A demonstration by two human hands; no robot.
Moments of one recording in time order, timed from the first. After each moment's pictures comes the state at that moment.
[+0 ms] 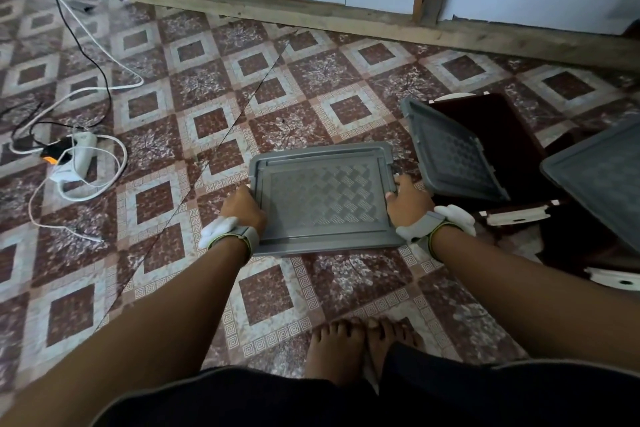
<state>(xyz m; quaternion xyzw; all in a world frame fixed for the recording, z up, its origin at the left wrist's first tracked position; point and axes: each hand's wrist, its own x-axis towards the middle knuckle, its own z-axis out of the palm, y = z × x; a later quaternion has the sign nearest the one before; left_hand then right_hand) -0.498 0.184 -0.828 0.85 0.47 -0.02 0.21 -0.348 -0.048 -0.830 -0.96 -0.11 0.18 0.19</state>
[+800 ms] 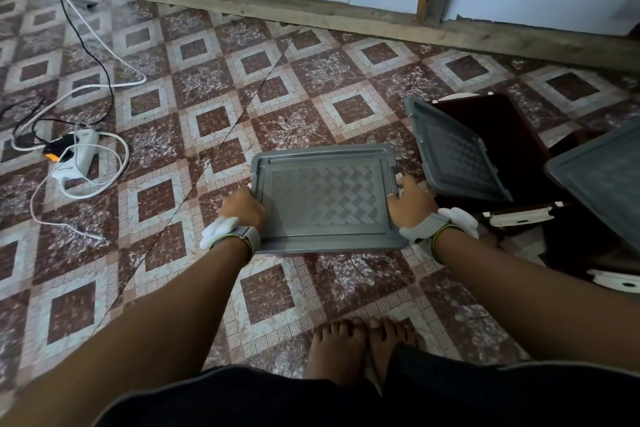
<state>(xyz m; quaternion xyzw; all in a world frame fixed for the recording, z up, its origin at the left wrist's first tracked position) -0.500 0.188 -0.828 0.86 0.48 -0.03 0.18 -0.353 -0.049 -0.827 -0.96 -0.09 0.16 0.23</state>
